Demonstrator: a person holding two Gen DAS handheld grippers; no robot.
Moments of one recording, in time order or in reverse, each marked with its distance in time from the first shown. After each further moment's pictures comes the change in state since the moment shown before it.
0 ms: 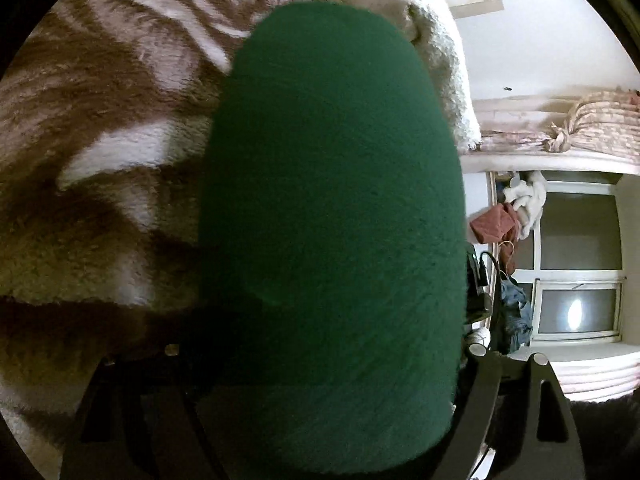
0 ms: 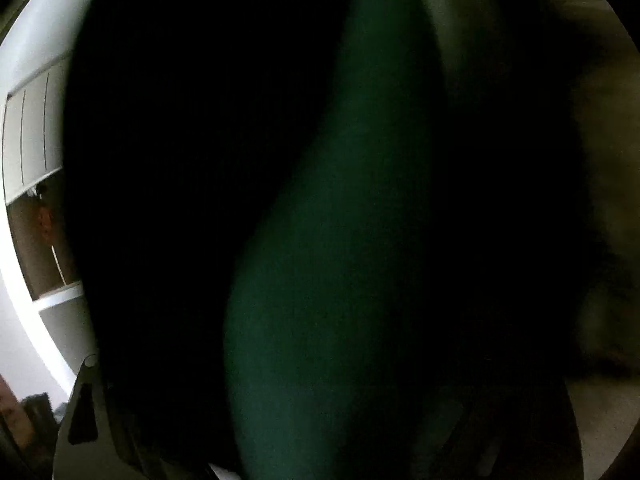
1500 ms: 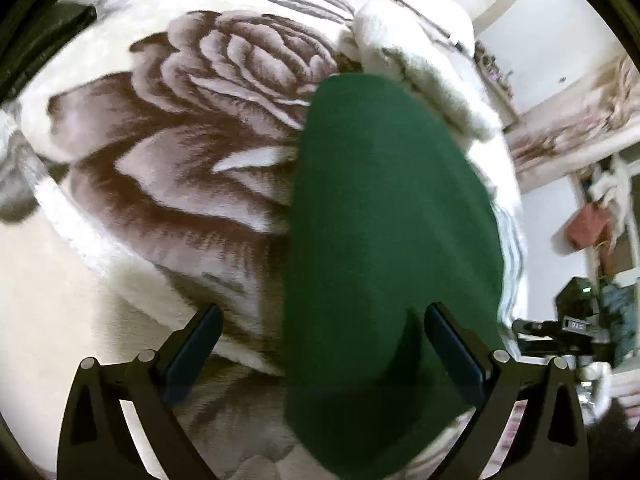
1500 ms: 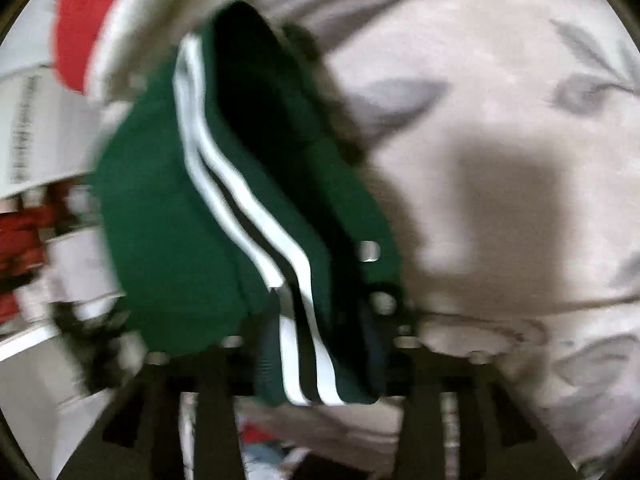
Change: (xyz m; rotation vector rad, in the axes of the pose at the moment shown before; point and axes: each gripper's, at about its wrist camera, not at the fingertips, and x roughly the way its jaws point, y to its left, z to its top) left arm -0.079 -0.075 -0.075 0.110 -0.220 0.433; right arm -0.146 0.033 -0.149 0.142 -0.273 -0.412
